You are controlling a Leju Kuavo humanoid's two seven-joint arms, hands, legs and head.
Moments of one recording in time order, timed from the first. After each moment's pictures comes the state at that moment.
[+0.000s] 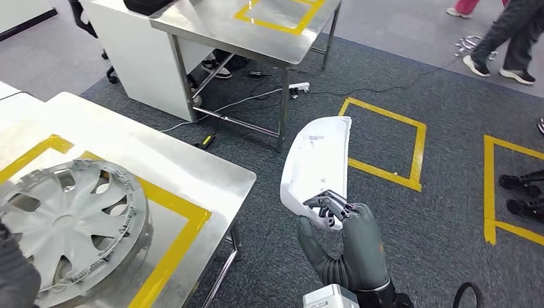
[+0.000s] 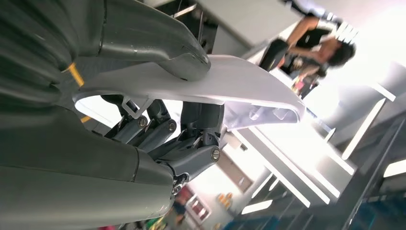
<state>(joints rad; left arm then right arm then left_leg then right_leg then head) 0.02 0.27 -0.69 -2.48 -0.84 0.59 0.08 -0.12 -0.19 0.77 -2.22 0.74 -0.43 0.02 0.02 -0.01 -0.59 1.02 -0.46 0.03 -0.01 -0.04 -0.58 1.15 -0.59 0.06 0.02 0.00</state>
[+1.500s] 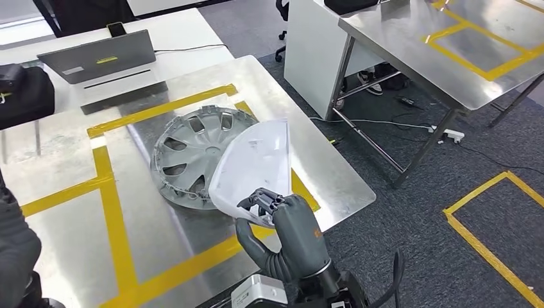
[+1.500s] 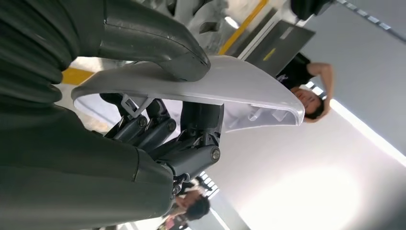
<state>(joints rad) -0.13 0.31 -0.61 -2.48 -0.74 0.50 0.16 -0.32 -0.05 0.94 -2.02 0.69 -0.33 0.03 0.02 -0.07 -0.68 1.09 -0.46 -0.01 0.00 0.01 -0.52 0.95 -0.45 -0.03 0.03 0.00</state>
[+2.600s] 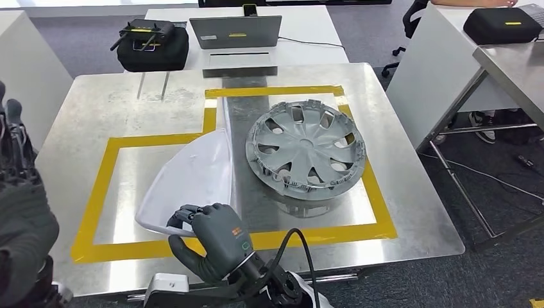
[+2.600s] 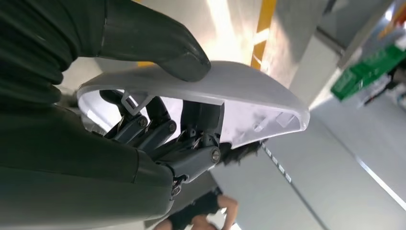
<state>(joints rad) -0.26 0.28 -0.63 -2.43 -0.56 0.37 0.16 -0.47 0.14 1.11 -1.61 0.69 -0.32 0.02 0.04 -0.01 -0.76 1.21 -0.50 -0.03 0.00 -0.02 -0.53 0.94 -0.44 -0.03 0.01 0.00</state>
